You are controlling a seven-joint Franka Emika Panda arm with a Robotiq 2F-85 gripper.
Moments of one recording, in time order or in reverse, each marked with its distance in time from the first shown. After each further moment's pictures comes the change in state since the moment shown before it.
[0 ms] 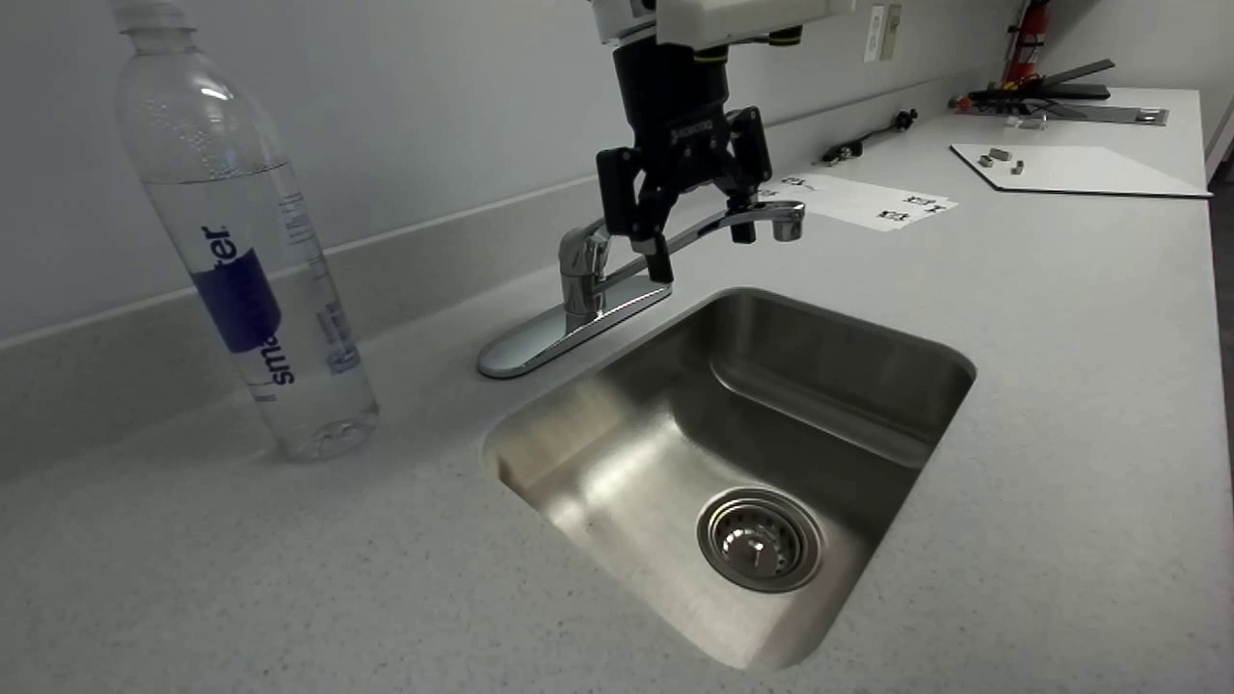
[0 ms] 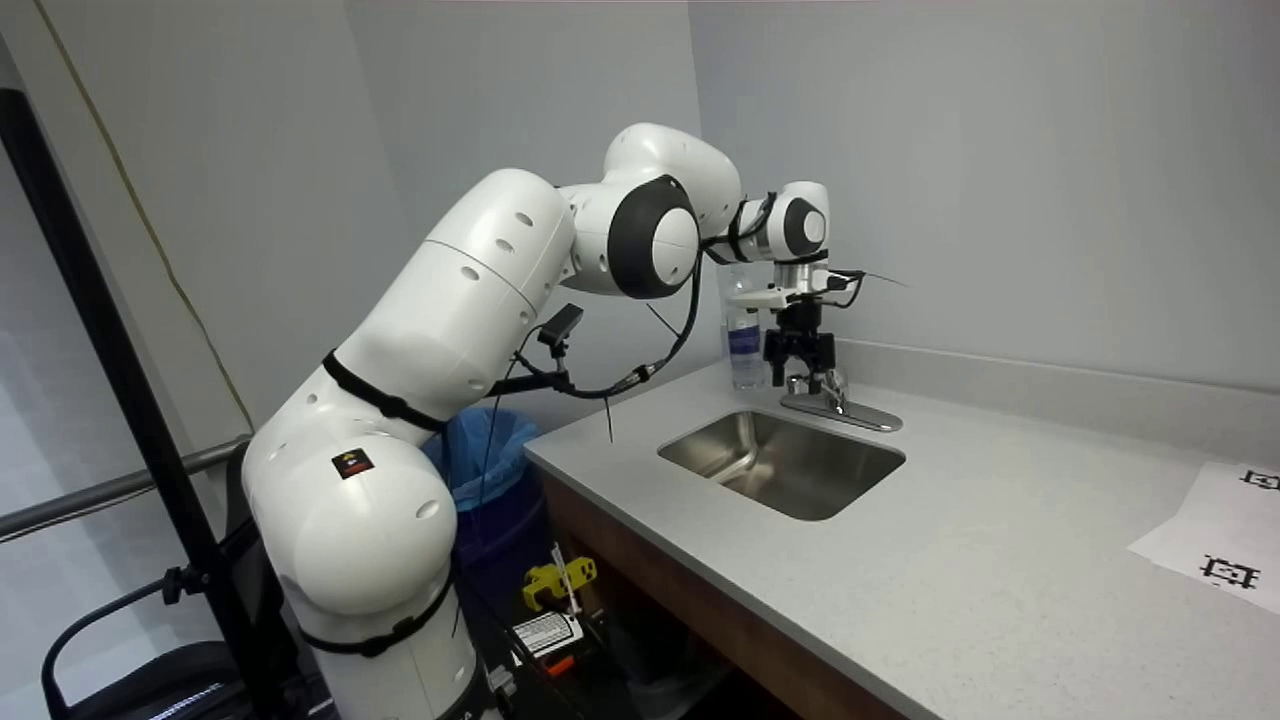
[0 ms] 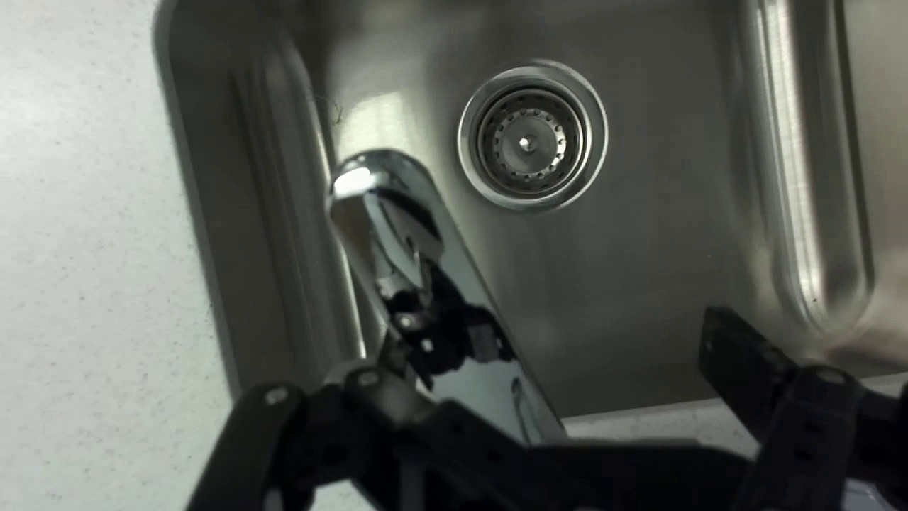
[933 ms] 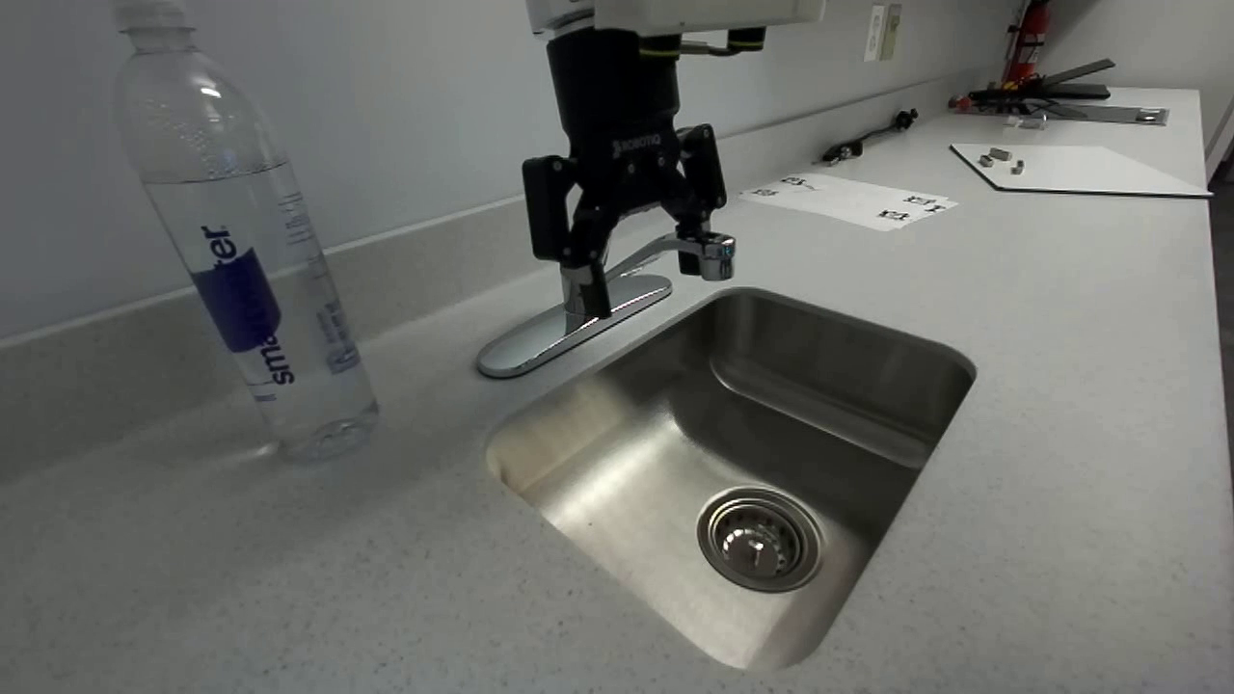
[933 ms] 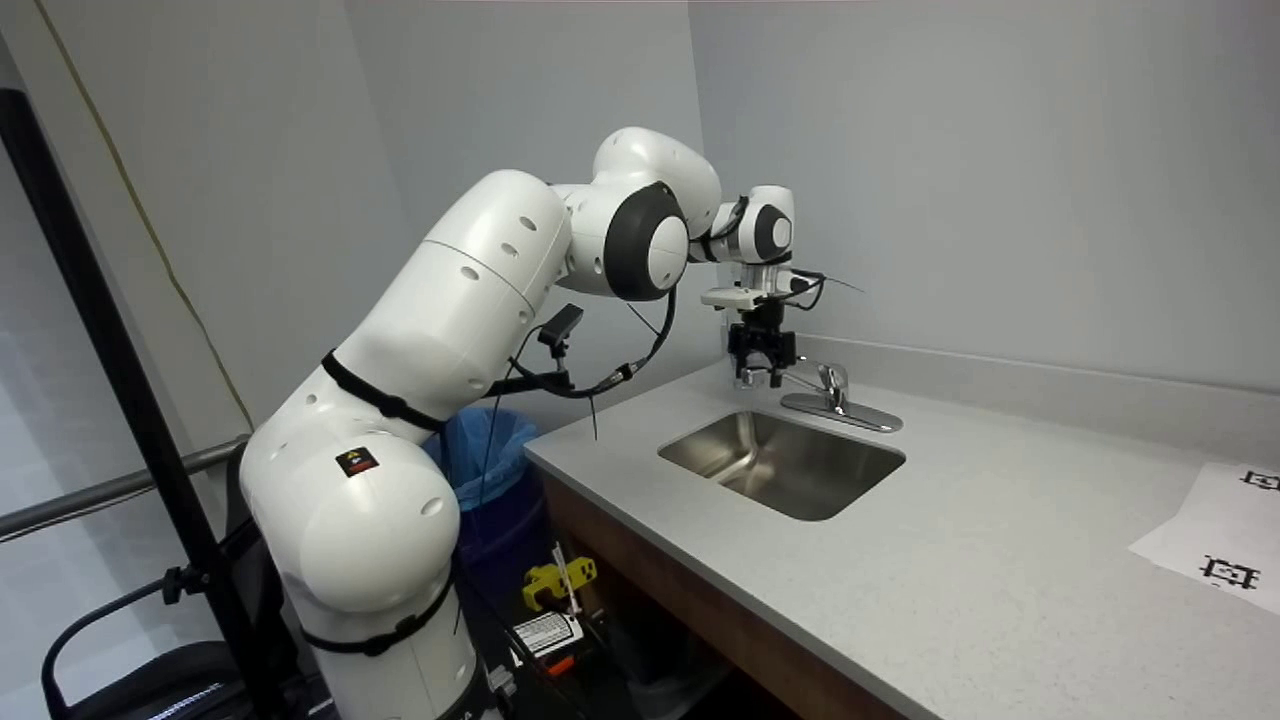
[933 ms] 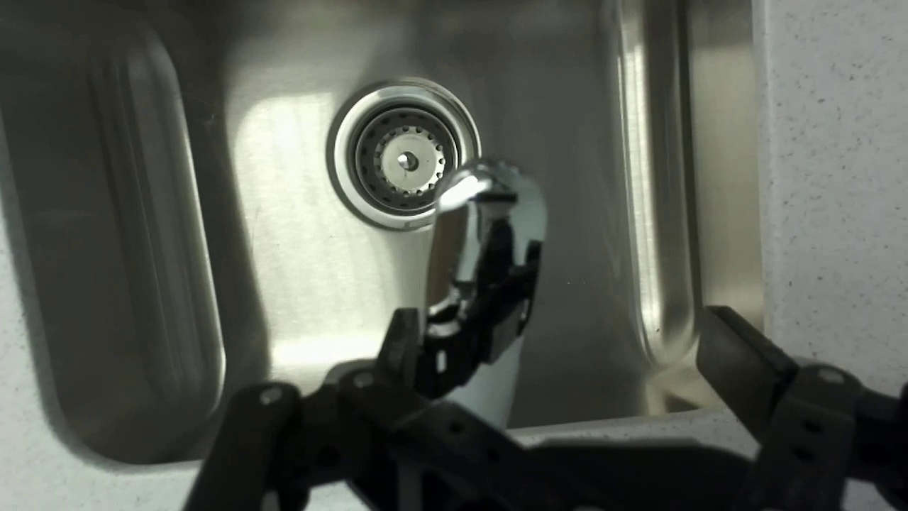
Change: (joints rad) arm 0.025 0.001 0.094 -0.015 0.009 0.053 0.007
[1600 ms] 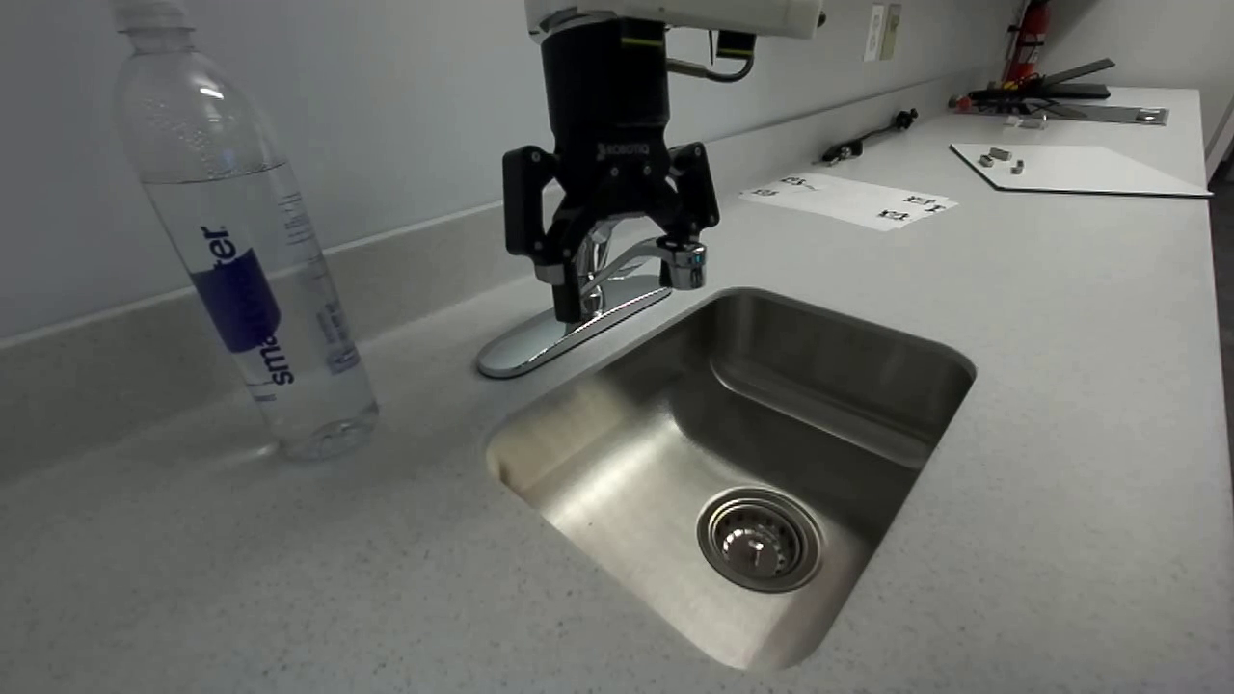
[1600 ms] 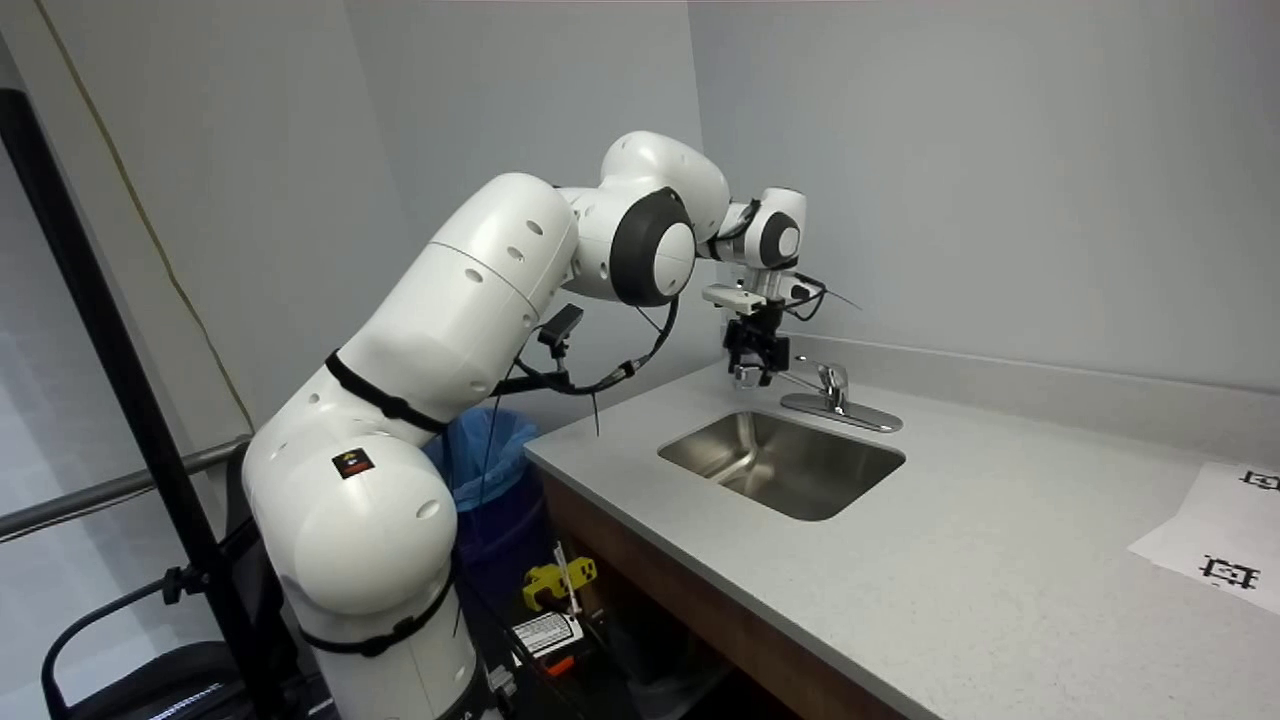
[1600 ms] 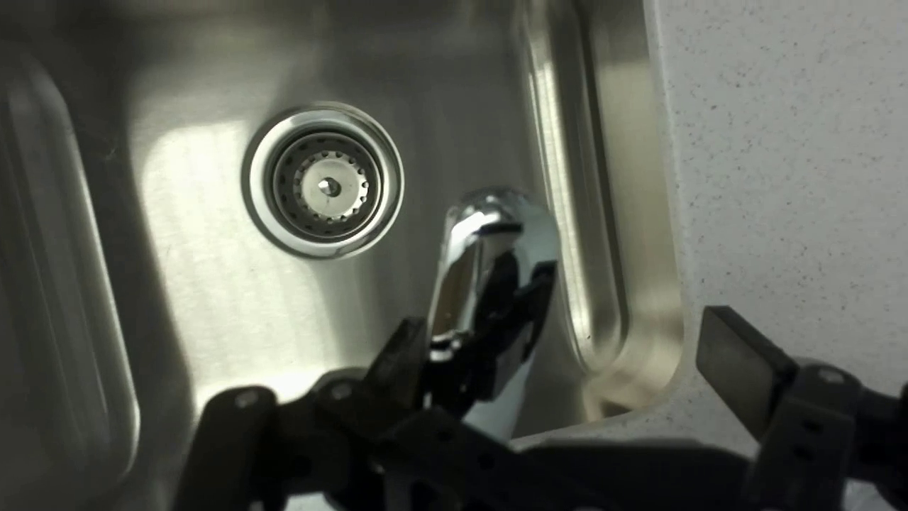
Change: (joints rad) arm -0.026 0.018 0.018 0.008 0.129 0.025 -0.001
